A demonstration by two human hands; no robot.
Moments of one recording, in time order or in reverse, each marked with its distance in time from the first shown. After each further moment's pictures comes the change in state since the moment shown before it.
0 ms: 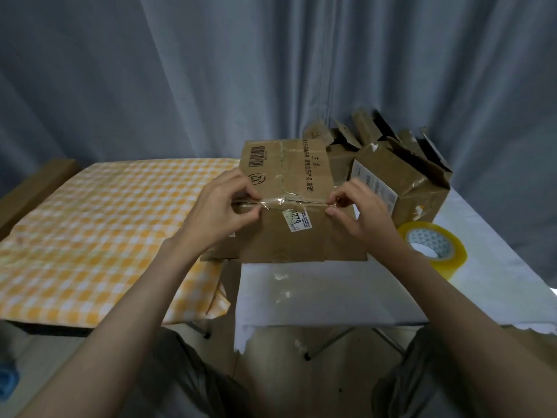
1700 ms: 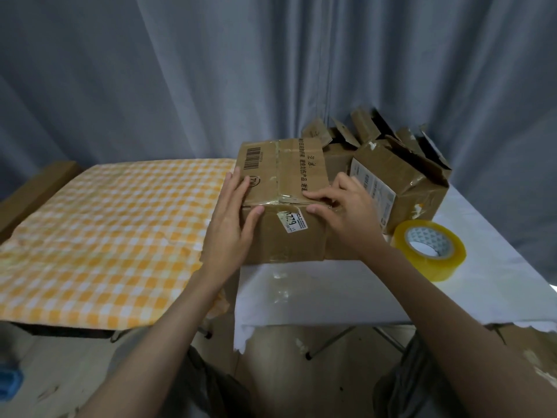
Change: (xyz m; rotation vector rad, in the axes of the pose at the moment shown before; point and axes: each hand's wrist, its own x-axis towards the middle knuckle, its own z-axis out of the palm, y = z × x) left_hand -0.032 0.015 0.051 0.009 0.211 -0.275; right_hand 0.012 -0.031 0.009 -0.084 0.066 0.138
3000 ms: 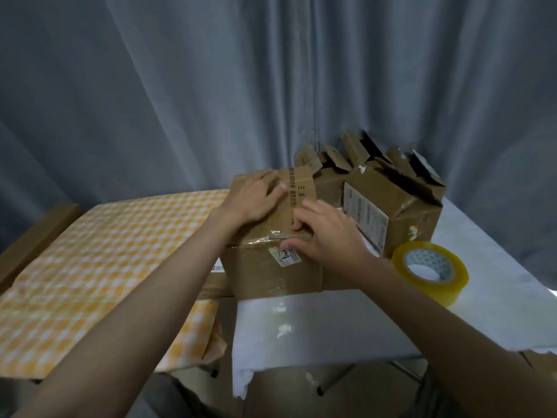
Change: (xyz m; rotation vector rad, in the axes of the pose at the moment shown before) left_hand 0.149 0.013 0.034 0.476 -0.573 0.060; right_hand 0.024 -0.006 0.004 -0.189 -0.135 -0.141
